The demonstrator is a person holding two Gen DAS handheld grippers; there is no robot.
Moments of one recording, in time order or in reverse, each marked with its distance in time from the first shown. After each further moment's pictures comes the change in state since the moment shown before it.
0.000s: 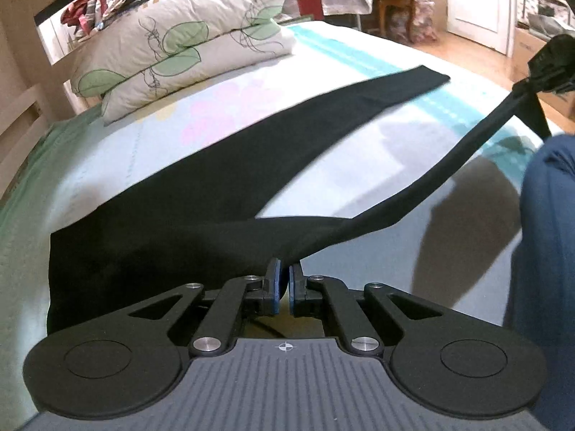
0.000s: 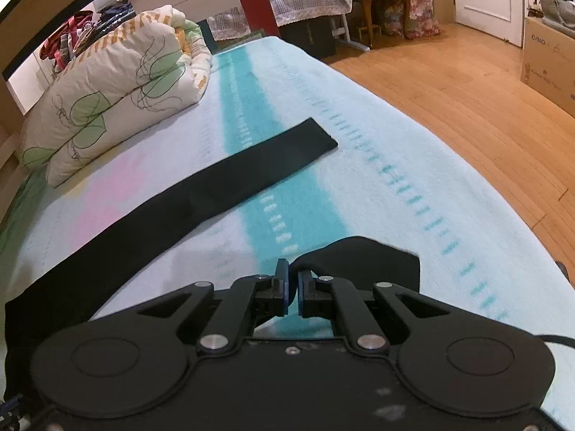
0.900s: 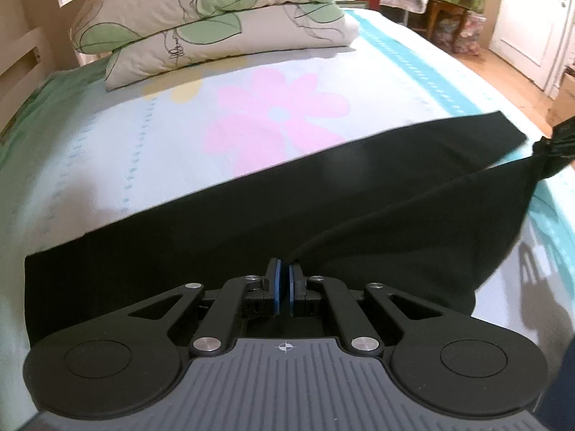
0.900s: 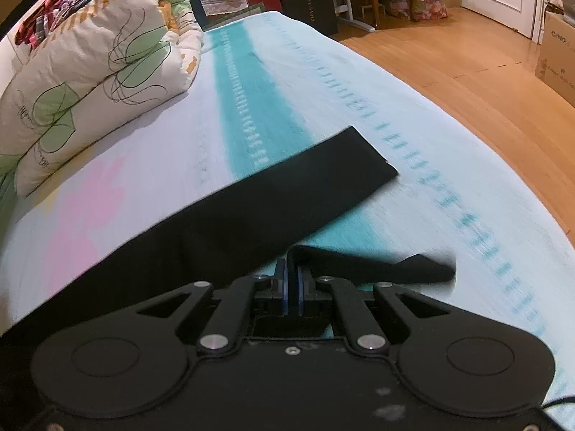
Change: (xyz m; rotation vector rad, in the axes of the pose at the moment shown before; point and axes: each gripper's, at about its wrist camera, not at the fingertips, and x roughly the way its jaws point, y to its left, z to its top) left arm 0.116 0.095 0.105 -0.188 0.110 -0.029; right arm 0.134 0.061 0.089 -0.001 0.075 -0.051
